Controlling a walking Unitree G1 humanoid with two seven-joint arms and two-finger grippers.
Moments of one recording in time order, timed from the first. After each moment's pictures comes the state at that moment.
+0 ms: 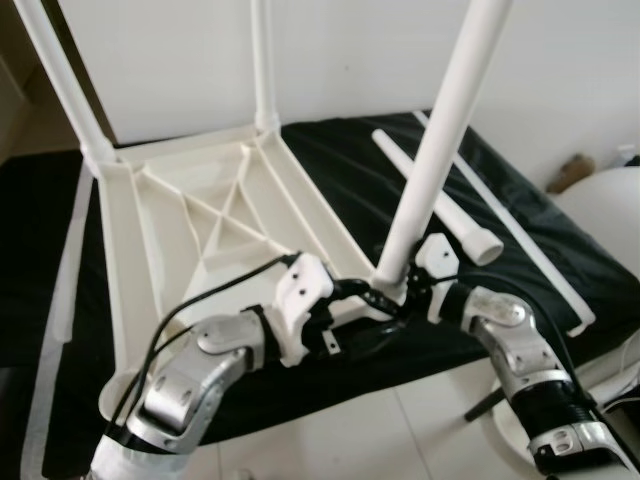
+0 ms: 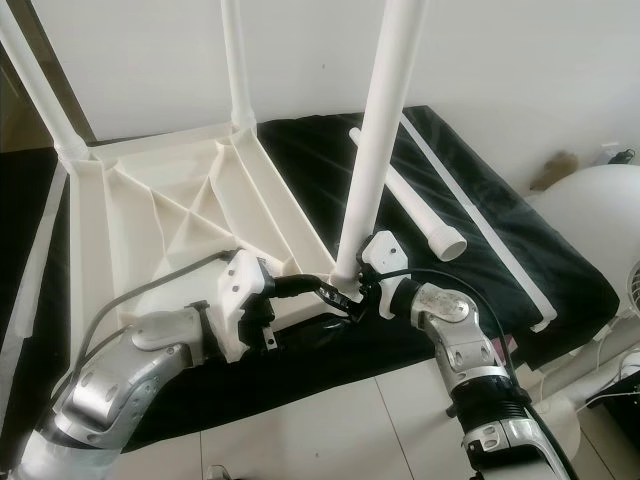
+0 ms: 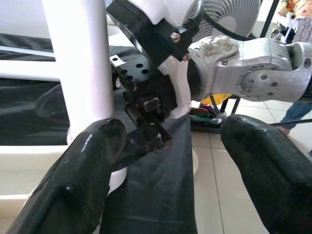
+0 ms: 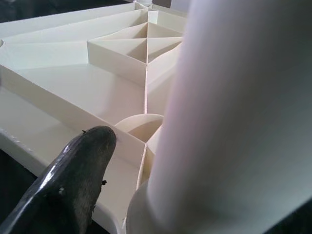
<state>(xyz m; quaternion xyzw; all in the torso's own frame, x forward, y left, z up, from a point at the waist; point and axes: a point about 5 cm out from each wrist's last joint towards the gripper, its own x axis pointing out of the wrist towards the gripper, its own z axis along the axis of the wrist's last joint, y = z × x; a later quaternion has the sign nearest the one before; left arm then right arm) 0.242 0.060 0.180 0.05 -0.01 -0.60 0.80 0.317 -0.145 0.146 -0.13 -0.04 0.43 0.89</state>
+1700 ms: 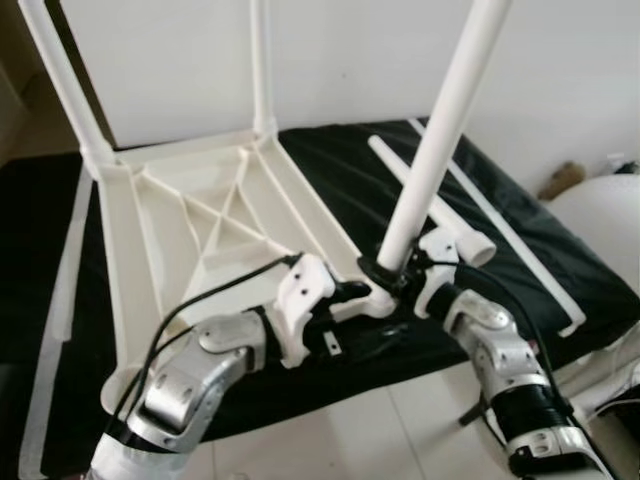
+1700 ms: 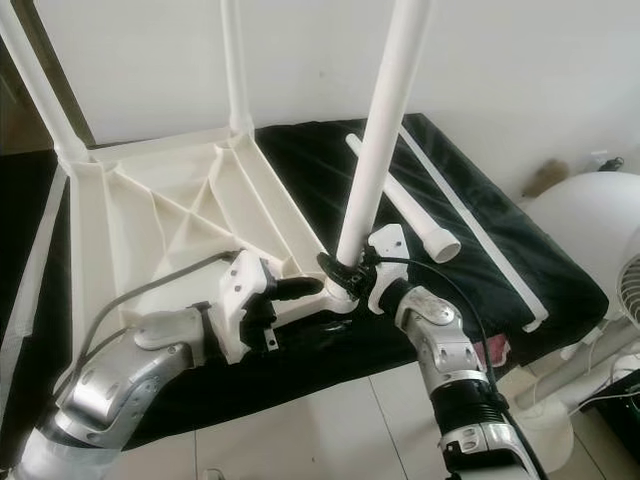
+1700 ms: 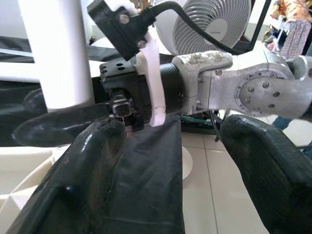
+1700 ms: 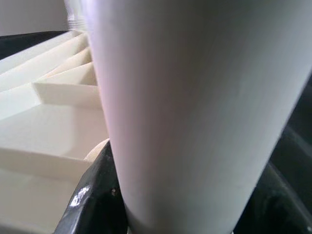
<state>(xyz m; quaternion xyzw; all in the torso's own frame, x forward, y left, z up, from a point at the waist) 0.241 0.060 0.179 0.04 0.00 -0.60 0.80 0.324 -0.132 0.136 0.00 -0.01 0.30 0.95</state>
